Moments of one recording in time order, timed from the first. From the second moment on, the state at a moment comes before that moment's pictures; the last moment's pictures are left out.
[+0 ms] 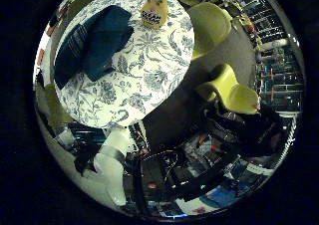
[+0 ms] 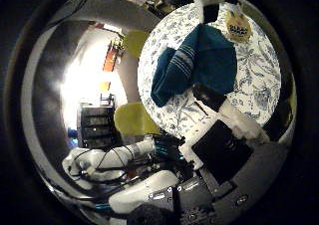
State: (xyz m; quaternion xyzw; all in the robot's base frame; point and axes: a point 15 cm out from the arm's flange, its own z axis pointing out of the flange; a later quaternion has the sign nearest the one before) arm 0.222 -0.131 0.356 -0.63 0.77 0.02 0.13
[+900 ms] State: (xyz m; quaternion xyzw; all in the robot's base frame) arm 0.209 -0.205 0.337 -0.55 0.80 0.03 0.23
